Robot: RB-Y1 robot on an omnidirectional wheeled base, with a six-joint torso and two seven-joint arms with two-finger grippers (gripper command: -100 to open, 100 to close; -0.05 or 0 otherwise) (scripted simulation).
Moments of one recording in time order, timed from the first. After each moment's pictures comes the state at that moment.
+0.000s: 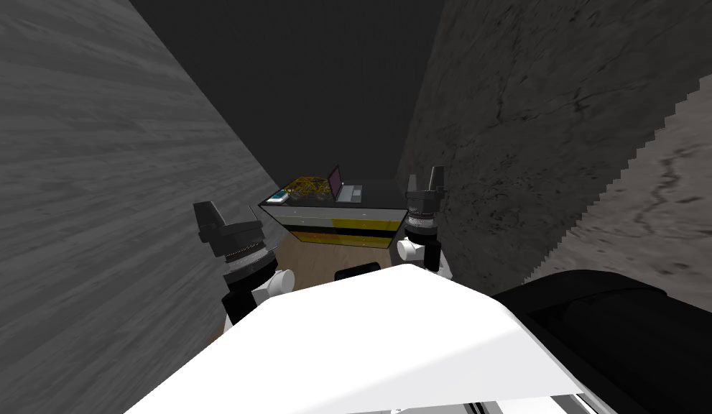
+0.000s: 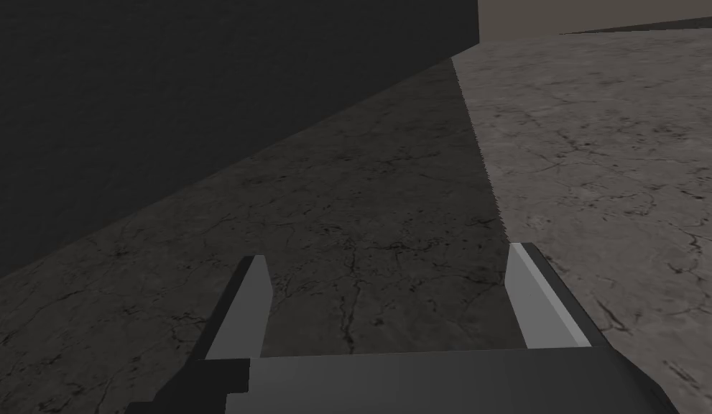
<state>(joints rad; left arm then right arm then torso) 0.51 -0.04 0.04 -2.39 0.03 -0.50 -0.15 0.45 0.02 0.01 -2.35 -0.01 -0.62 0.00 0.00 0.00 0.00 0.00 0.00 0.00</state>
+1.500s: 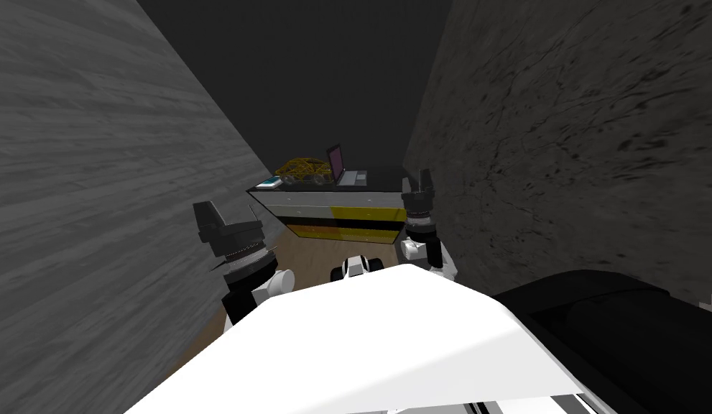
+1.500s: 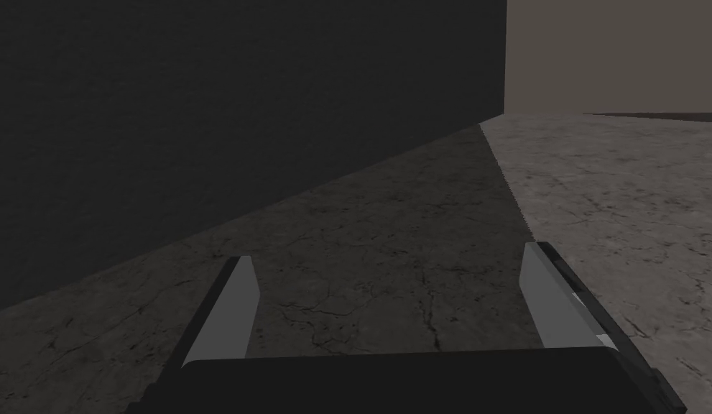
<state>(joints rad) 0.51 -0.04 0.04 -2.39 0.03 -0.50 -0.15 0.43 -0.11 -0.01 -2.31 -0.01 -0.58 0.05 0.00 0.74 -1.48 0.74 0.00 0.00</state>
